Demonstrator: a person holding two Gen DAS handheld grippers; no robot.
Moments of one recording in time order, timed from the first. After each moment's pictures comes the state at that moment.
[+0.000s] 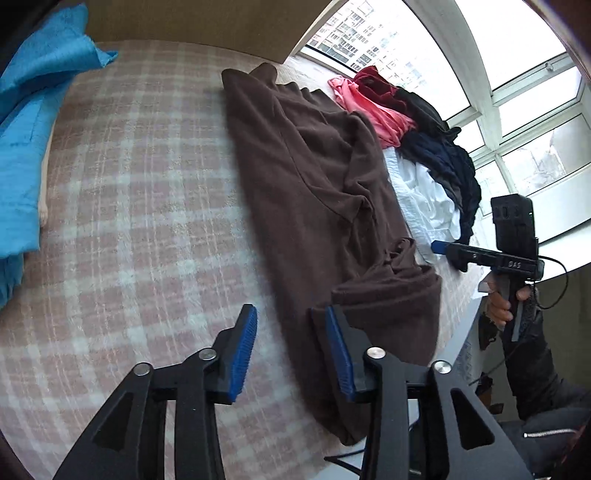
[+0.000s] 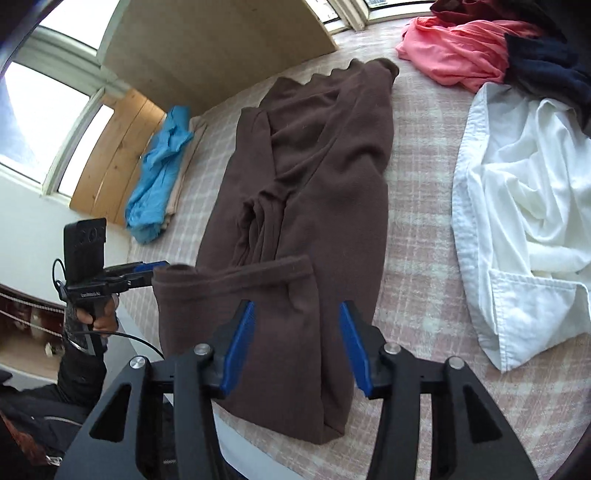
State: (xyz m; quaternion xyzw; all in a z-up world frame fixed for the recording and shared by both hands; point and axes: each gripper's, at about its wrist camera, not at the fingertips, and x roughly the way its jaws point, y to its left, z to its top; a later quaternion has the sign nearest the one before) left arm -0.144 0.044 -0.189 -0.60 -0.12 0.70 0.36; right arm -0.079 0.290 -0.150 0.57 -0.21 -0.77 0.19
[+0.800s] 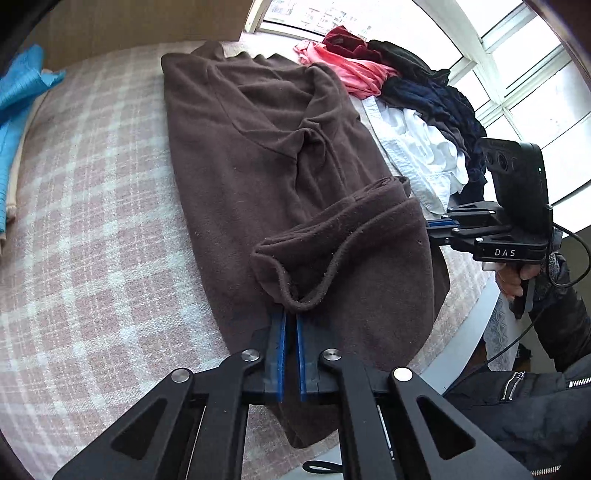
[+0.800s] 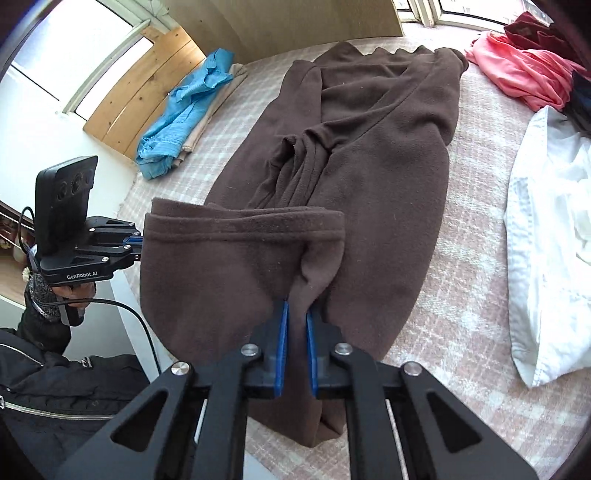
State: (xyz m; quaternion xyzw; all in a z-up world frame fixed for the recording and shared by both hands) left arm -0.090 0.106 -0.178 -0.58 0.00 0.75 0.33; right arm -0.056 0.265 -0.166 0.56 -0.13 -0.78 0.24
